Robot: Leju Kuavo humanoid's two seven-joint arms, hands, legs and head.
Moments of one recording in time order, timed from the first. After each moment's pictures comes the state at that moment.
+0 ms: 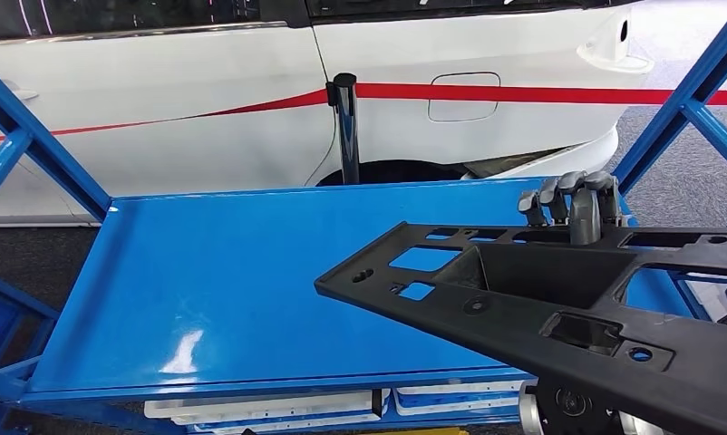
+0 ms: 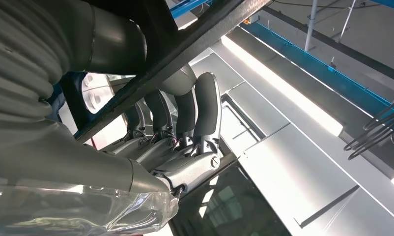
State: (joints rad) left arm -0.17 0.02 -0.88 -0.24 0.65 0.25 -0.38; right arm -0.22 -0.16 0.41 -2.23 -0.96 -0.47 -0.39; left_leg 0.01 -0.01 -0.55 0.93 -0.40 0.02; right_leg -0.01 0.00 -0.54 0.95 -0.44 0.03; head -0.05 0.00
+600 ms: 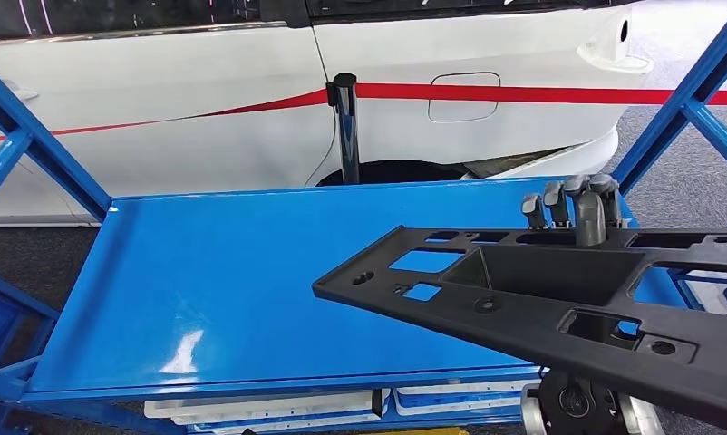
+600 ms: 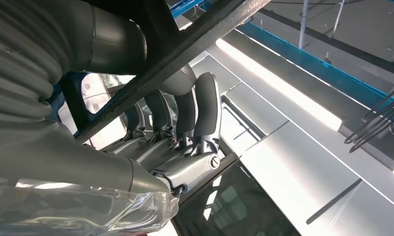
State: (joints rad) left arm -0.17 0.02 -0.88 -0.24 0.65 0.25 -0.37; right arm -0.20 -0.16 0.40 -2.23 -1.03 -0.46 -0.41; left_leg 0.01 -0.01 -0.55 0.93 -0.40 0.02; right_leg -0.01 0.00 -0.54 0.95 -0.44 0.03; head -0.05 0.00
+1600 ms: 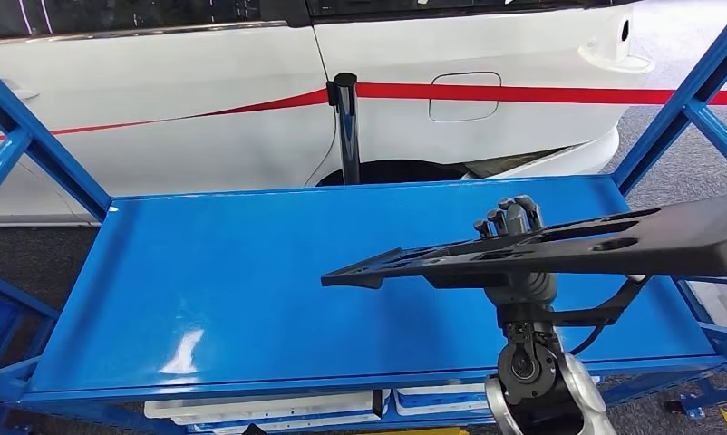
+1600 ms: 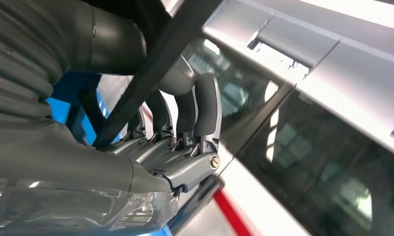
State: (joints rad) left arm -0.19 0.01 -0.86 -0.24 0.60 0.26 -0.31; right arm -0.20 -0.10 0.40 -1.95 -1.14 -0.56 -0.40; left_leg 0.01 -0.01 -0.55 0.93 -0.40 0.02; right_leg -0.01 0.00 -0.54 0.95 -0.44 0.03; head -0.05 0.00
